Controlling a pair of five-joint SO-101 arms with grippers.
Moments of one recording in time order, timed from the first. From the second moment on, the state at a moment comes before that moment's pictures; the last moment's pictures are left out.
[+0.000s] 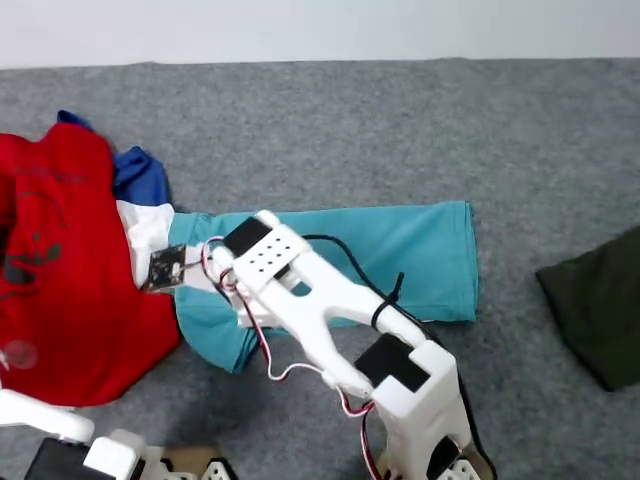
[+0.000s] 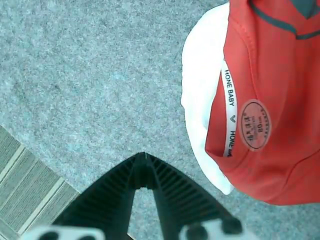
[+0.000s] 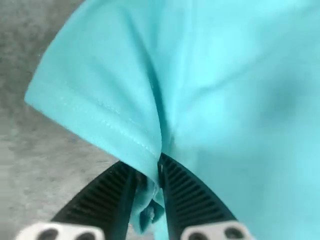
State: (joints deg) left arm -75.6 -14.0 13.1 87.4 -24.0; right arm -47.6 22.9 -6.2 78.6 45.2
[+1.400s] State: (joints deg) left arm -75.6 -14.0 15.3 87.4 -24.0; right arm -36.2 44.5 -35.6 85.1 35.9
